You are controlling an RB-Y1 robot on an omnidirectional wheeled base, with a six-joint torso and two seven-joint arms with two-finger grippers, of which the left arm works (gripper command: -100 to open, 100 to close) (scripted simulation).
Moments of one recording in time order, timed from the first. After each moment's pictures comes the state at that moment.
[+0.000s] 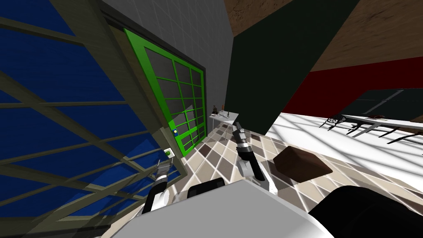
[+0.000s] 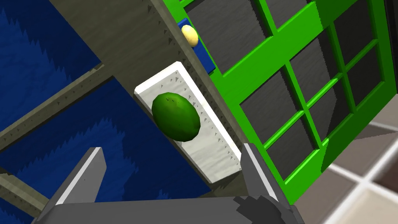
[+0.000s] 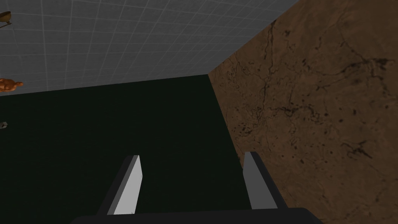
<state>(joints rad) -0.02 0.23 -0.06 -0.69 0.50 -0.86 0.92</state>
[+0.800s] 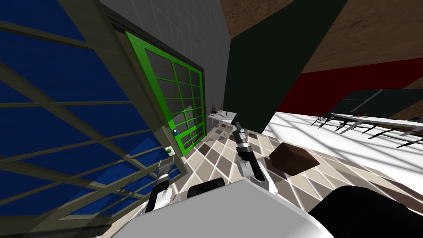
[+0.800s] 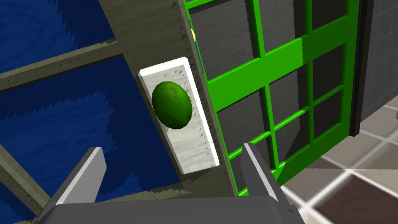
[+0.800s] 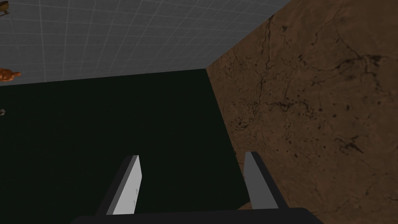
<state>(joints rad) -0.02 0.21 -0.09 -0.71 0.57 -0.86 1.12</state>
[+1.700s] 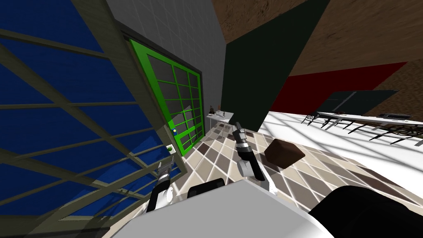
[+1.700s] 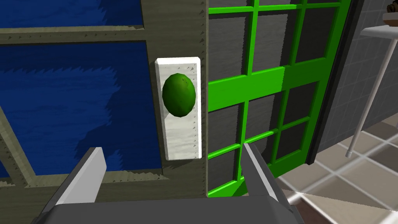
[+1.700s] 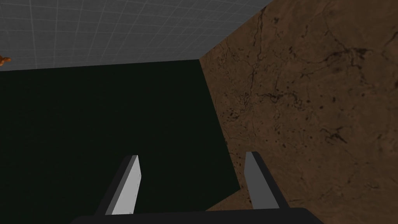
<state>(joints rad) -0.01 0.20 -0.11 -0.74 0.64 -0.86 1.30</state>
